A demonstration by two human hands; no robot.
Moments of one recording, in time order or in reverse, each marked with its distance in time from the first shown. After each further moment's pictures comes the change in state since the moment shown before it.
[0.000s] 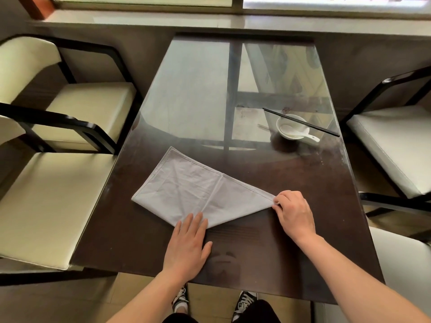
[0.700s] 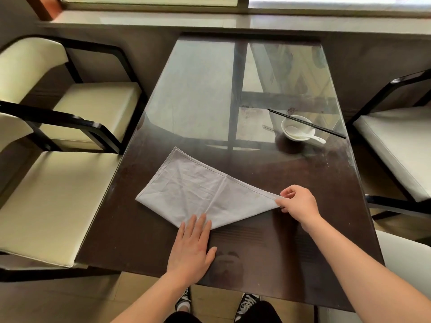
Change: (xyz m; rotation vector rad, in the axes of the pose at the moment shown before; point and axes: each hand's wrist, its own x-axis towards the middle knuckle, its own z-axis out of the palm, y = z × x) left_hand -0.001 0.001 0.003 0.013 -0.069 -0.013; right_hand 0.042 -0.006 -0.014 0.551 -0.255 0.696
